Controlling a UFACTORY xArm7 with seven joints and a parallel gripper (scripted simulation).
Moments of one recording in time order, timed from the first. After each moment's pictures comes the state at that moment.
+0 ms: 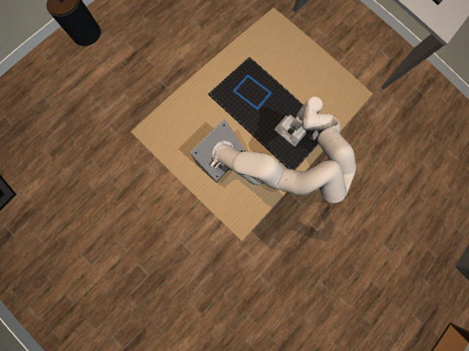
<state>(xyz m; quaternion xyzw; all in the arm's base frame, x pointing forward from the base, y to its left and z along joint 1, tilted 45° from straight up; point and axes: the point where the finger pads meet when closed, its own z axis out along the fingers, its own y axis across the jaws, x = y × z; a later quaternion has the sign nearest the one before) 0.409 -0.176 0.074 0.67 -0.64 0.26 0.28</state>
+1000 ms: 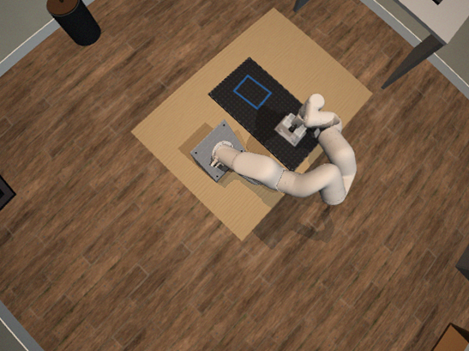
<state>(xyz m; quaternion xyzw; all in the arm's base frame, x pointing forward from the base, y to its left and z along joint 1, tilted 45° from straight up) 0.410 -0.157 0.087 0.67 -0.63 0.26 0.28</state>
